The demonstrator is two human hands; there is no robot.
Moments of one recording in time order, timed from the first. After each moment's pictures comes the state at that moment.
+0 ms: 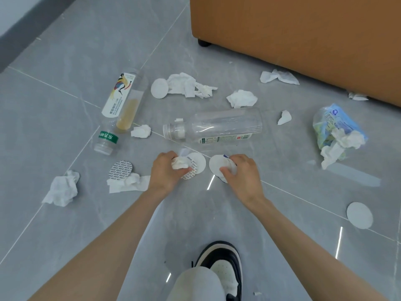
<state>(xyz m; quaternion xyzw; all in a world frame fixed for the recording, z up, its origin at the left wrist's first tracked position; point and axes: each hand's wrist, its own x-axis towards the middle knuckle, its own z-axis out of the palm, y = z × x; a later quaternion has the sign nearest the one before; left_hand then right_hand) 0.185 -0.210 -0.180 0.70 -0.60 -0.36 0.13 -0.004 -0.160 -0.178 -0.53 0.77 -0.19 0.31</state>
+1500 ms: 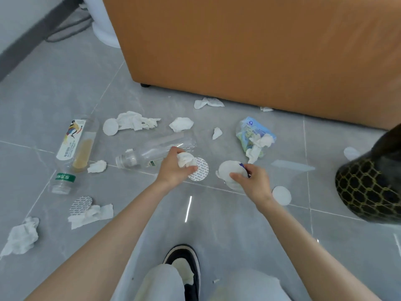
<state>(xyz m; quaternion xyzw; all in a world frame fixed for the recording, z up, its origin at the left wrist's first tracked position) 0.056 -0.195 -0.078 0.56 -0.63 -0.52 0.16 -0.122 -0.084 -0.083 -0.30 0.80 -0.37 0.36</state>
